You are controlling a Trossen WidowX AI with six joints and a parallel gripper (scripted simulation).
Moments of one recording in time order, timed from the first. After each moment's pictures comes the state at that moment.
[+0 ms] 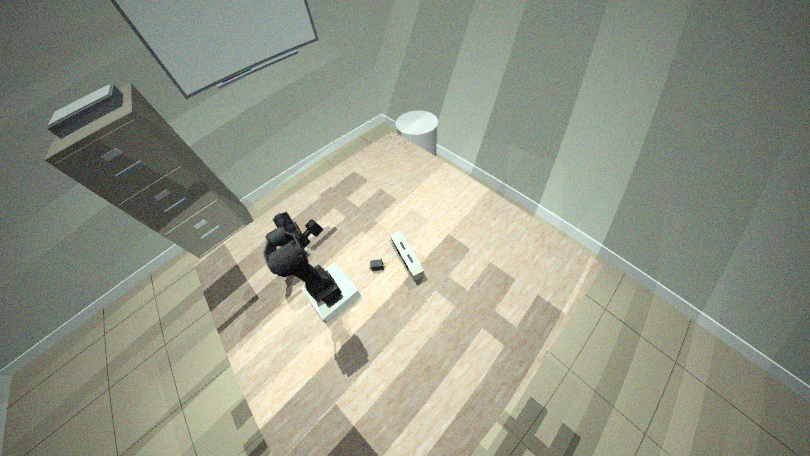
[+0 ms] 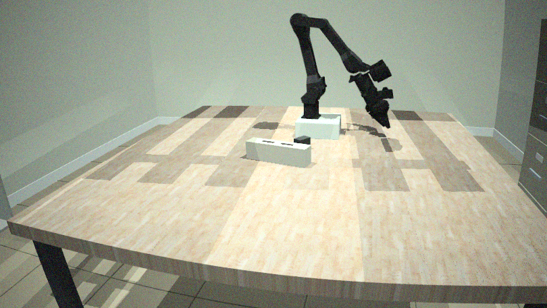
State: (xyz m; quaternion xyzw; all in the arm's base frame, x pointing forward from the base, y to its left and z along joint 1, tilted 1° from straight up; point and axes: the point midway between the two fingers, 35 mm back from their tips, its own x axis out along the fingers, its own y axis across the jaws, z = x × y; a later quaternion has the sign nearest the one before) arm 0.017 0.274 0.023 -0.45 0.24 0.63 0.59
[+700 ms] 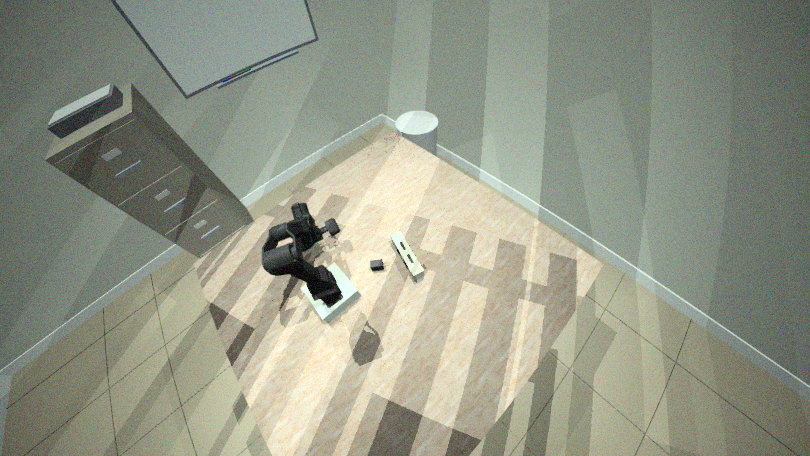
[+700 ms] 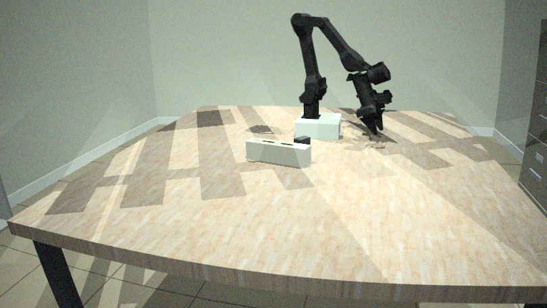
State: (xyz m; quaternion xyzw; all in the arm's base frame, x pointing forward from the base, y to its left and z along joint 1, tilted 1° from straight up) arm 0.081 0.253 0.022 -0.38 0.38 0.52 0.67
